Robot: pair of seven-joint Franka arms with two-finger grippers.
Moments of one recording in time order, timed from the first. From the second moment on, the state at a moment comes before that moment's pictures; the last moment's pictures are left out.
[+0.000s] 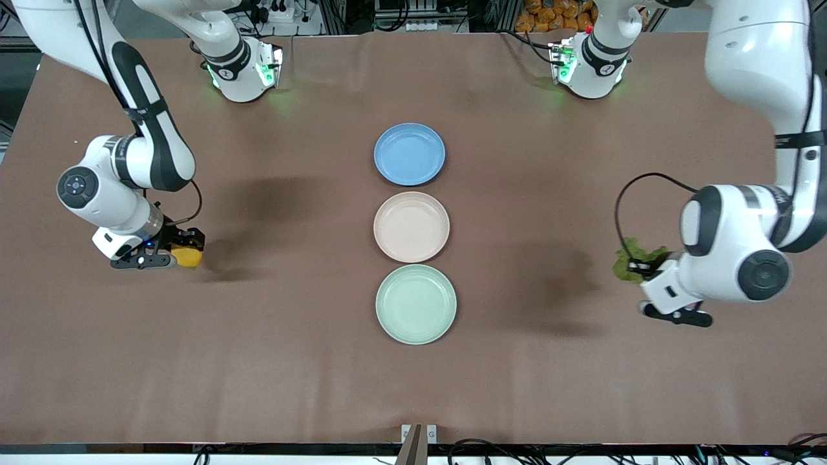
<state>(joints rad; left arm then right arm) -0.10 0.59 0.05 -1.46 0.02 1.79 0.15 0.06 0.31 -0.13 -2.20 0.02 2.51 -0.13</state>
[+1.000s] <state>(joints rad) -0.03 0.61 0.03 -1.54 0.09 1.75 0.33 0.05 0.42 -0.13 -2.20 0.02 2.65 -0.13</state>
